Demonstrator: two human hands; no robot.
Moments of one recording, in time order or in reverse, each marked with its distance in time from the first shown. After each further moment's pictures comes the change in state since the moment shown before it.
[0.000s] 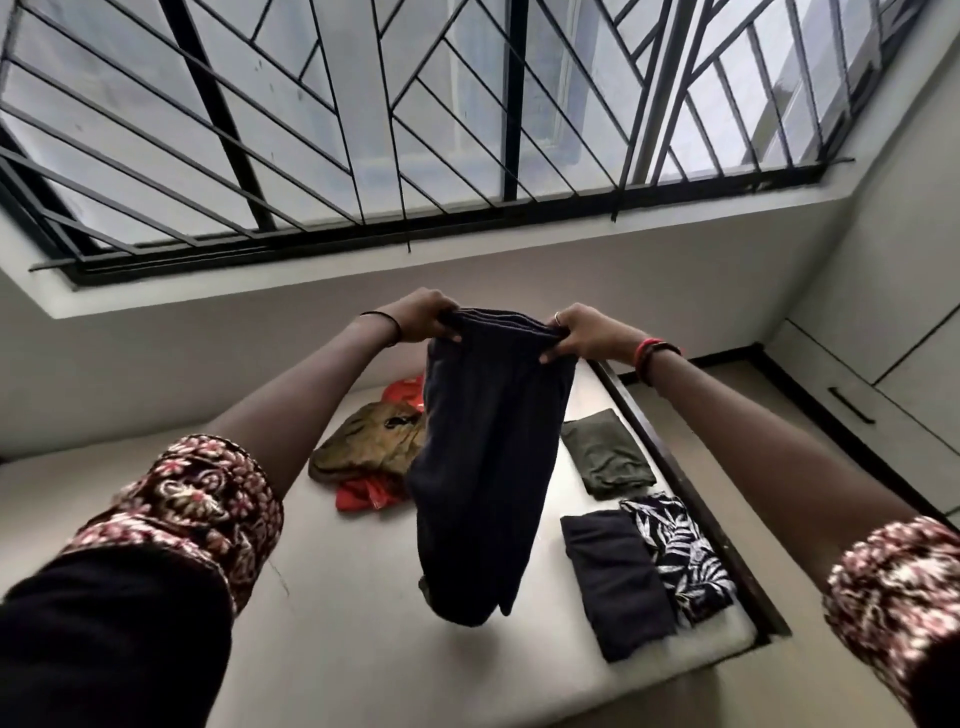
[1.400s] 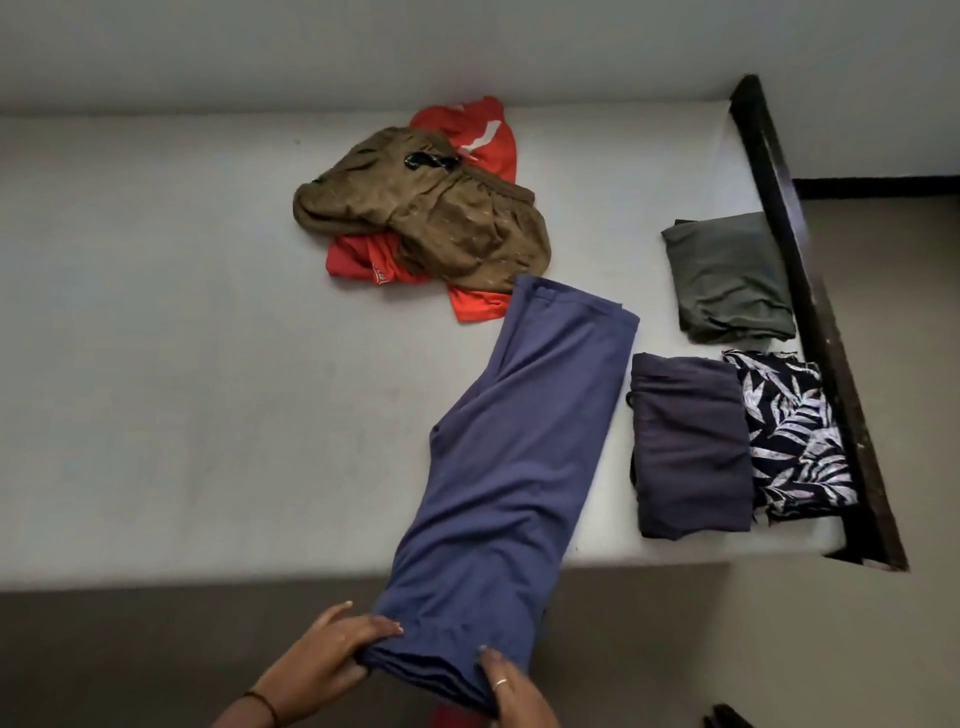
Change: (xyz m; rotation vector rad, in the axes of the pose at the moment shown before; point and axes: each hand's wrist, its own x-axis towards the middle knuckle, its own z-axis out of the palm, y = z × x) left_hand -0.360 -0.082 0.569 -0.483 -0.502 -0.263; right_hand -0.285 0.211 0.579 0.314 -0.206 0.411
